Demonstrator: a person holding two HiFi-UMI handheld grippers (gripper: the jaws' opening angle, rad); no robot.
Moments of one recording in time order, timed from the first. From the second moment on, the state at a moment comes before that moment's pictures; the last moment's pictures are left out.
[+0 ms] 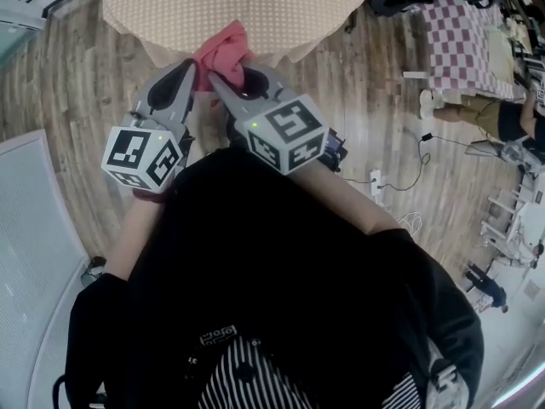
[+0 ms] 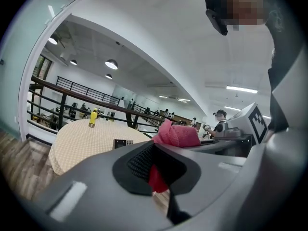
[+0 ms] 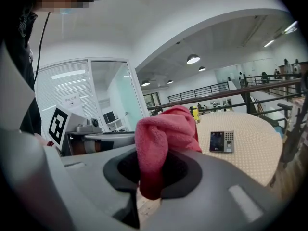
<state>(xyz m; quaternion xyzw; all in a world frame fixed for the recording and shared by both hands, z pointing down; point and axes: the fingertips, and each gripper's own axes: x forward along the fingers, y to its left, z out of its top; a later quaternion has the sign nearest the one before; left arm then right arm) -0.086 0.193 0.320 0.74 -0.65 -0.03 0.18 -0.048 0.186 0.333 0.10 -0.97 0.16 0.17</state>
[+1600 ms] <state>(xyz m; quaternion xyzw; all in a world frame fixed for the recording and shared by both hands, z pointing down) -0.120 -0.055 0.293 0.76 -0.63 0.00 0.17 -0.101 -0.060 0.312 0.09 -0.97 0.17 0.13</state>
